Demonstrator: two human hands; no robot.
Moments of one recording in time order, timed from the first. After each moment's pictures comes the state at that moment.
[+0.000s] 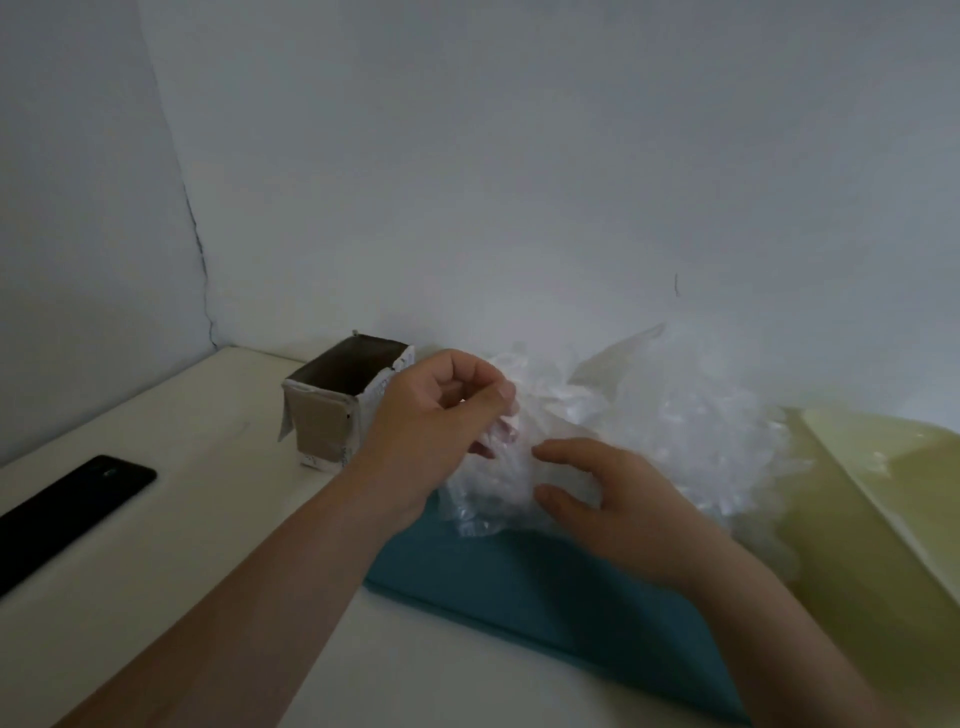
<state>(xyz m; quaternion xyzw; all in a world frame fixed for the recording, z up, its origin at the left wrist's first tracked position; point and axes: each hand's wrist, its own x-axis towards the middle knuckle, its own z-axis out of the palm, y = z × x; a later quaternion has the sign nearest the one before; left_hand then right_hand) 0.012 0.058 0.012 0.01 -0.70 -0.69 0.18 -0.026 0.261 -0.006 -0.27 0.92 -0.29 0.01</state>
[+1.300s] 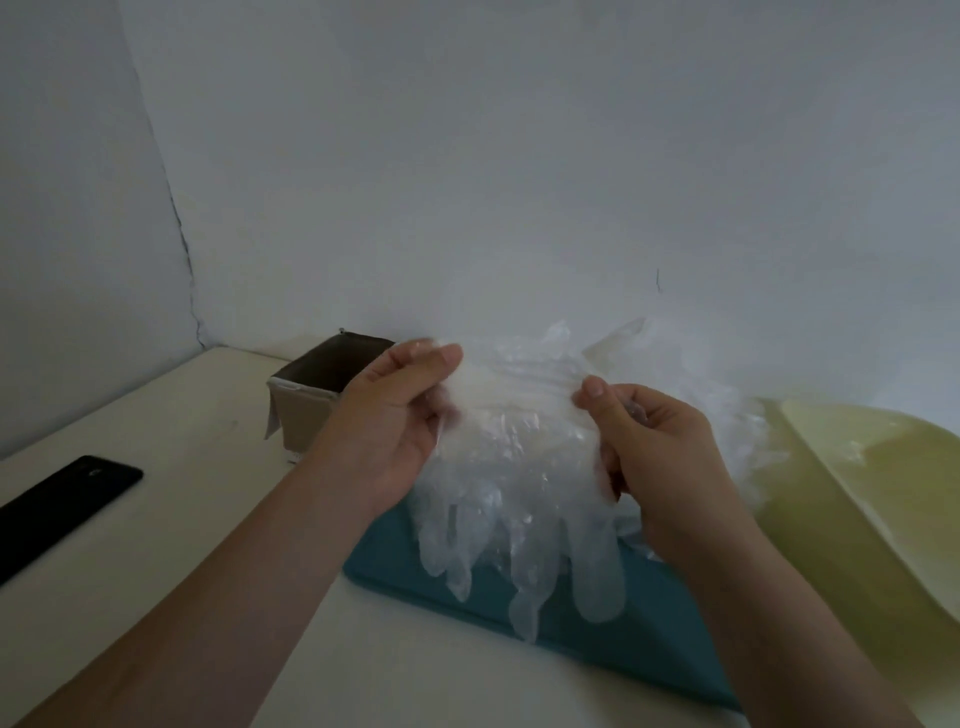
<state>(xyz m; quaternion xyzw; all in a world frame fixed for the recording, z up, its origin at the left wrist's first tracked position) 0.005 0.050 0.017 0.03 -0.44 -0.89 0.11 -0.020 0.263 0.019 -0.10 0.71 -0.69 -0.05</state>
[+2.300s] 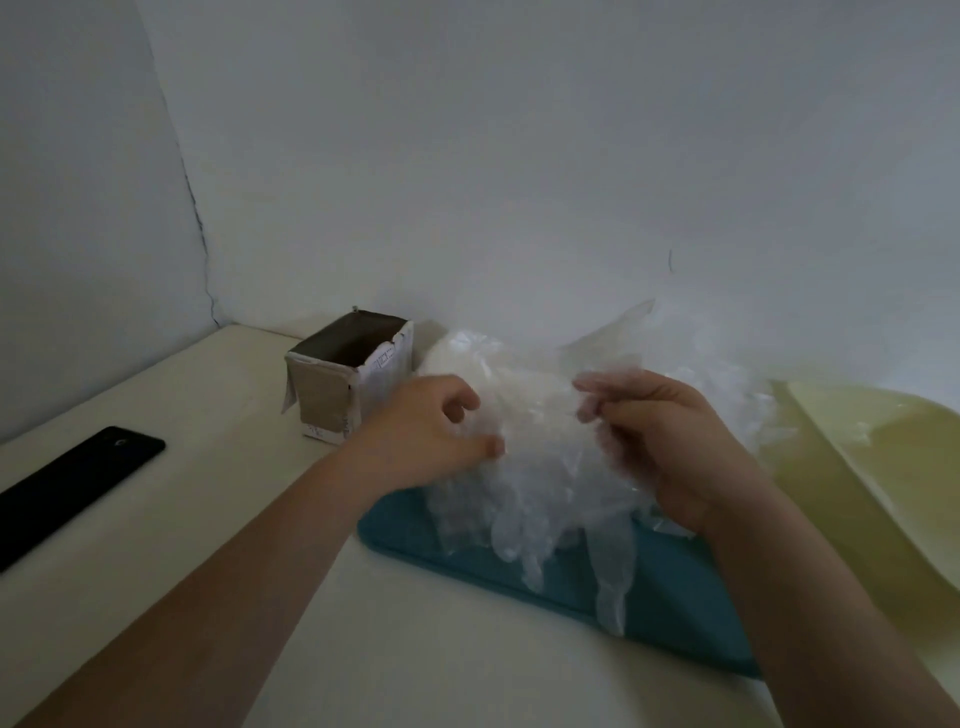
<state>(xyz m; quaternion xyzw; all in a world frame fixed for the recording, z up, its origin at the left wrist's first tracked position) 0.006 0.037 -0.015 0.04 -0.92 -0.39 0.06 -0.033 0.274 0.013 -0.09 0.69 -0.71 0.09</state>
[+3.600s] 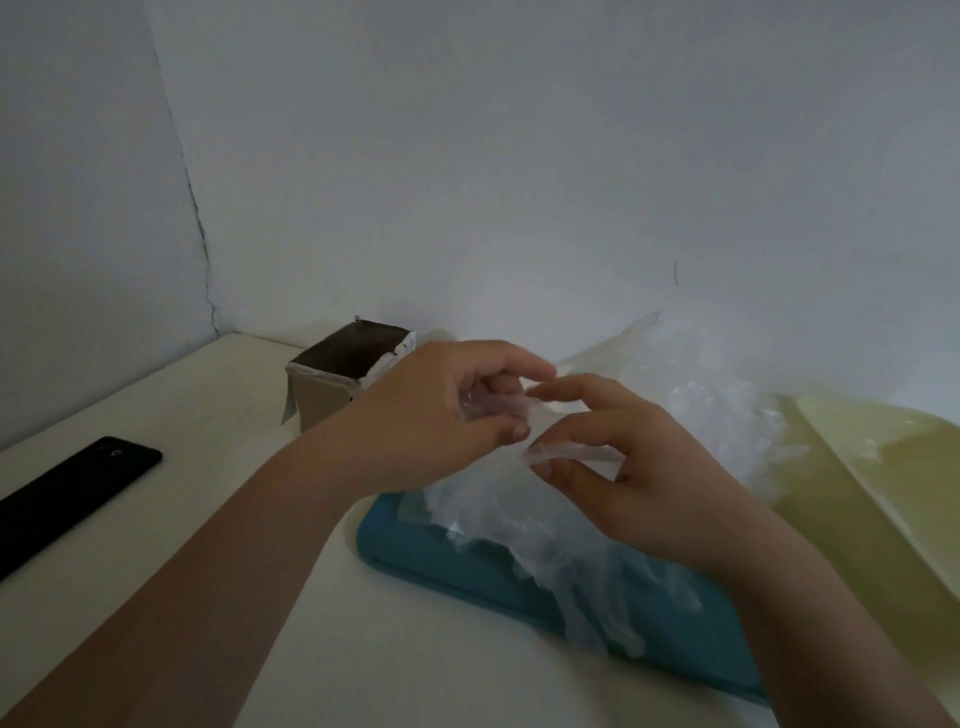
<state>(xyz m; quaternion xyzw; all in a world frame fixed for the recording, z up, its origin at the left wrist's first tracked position) 0.034 0.041 0.039 -0.17 -0.87 -0.43 0.13 -0.002 0.263 0.031 -0.42 0.84 -0.32 -0.08</state>
